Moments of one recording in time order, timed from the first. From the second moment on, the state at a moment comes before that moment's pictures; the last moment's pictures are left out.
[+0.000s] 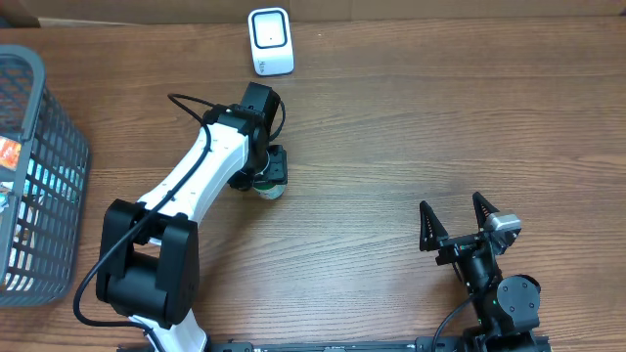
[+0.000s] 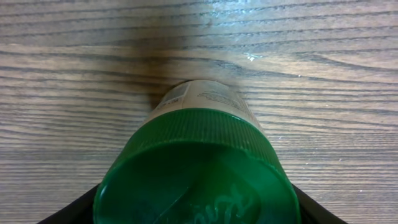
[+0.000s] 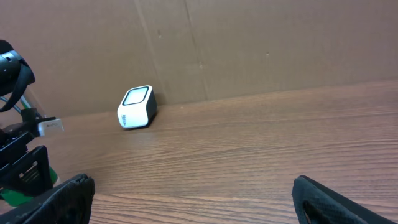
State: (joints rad) left arm -0.33 1.86 1.35 -0.95 0.04 -0.39; right arm 0.17 0.01 0.02 -0.03 -0.06 0.22
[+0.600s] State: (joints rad) left arm -0.33 1.86 1.35 -0.94 0.05 -0.39; right arm 0.17 0.01 0.02 -0.03 -0.06 0.22
